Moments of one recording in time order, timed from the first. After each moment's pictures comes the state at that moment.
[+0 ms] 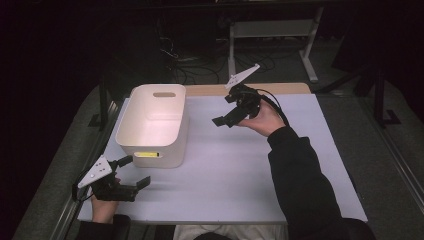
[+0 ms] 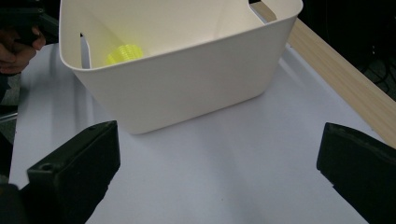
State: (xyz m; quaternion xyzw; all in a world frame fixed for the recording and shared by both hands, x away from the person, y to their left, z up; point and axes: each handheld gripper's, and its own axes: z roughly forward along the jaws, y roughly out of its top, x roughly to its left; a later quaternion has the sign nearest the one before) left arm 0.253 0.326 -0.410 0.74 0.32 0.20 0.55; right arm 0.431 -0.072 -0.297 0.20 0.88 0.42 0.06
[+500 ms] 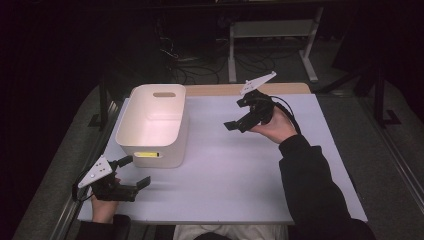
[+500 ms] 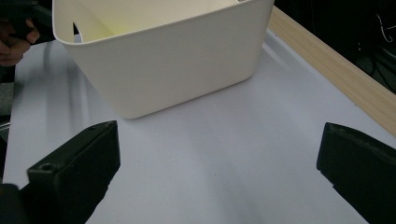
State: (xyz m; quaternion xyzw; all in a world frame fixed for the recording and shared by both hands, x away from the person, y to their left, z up) left arm 0.253 0.325 -0.410 0.74 0.32 0.20 0.55; right arm 0.419 -0.108 -0.311 0.22 0.87 0.44 0.07
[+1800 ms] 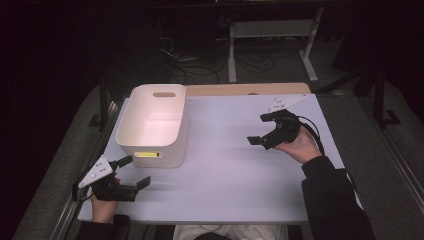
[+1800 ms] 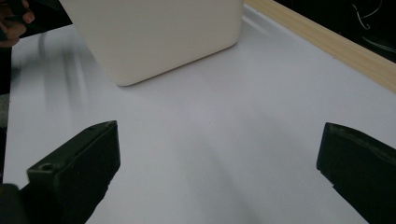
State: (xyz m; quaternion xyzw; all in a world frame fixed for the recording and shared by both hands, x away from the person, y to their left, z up) left arm 0.253 0.325 -0.411 0.74 0.32 0.20 0.55; right arm 0.382 -0.171 -0.347 0.26 0.85 0.46 0.08
